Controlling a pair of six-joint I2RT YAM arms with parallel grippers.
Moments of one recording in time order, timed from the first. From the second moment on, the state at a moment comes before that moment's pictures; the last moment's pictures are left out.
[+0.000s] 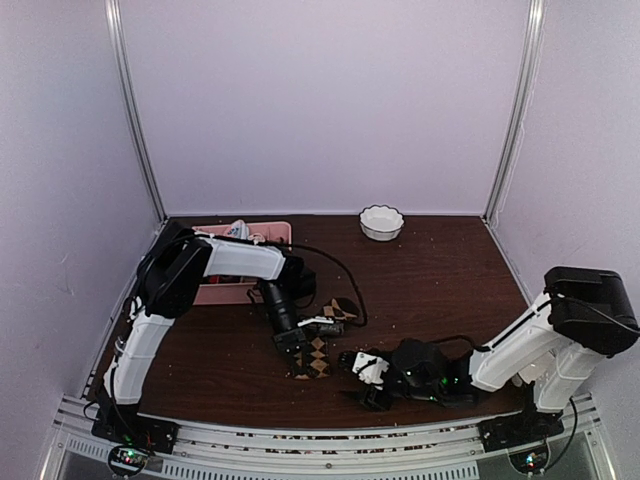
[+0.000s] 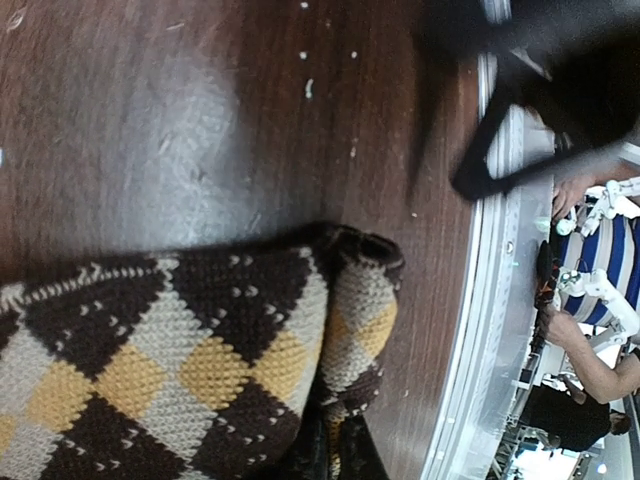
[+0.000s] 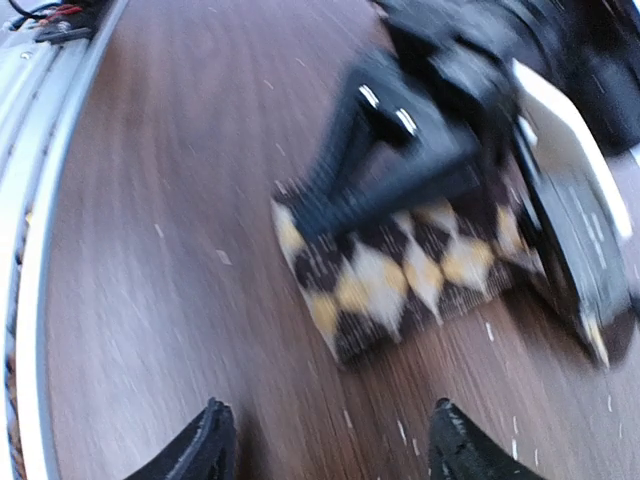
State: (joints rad) left arm -0.79 2.39 1.75 -1.29 0.78 0.72; right arm 1.23 1.66 0.42 0.71 0.13 -0.17
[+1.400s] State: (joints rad) left arm -0.74 2.09 1.50 -1.05 0.62 0.76; right arm 1.03 1.93 0.81 0.46 -0.31 -0.23
